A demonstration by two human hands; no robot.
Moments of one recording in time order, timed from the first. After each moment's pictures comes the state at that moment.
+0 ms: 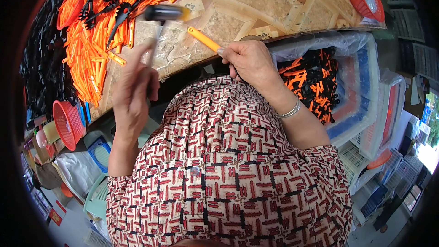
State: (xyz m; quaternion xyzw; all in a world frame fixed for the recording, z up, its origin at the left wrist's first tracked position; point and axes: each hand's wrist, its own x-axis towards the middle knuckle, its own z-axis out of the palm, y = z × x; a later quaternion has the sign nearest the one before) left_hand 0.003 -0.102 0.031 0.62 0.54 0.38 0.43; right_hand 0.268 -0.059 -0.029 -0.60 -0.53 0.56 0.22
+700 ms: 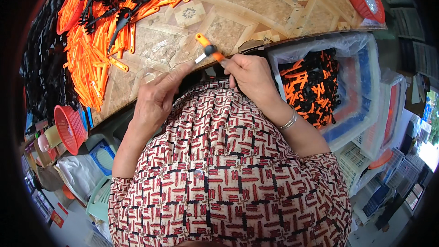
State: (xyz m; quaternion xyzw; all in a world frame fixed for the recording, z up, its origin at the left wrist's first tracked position) left_hand 0.007 -0.098 -0.005 0.80 0.47 0.25 0.28; right_hand 0.264 -0.085 -0.044 -0.61 -0.50 0.55 0.26
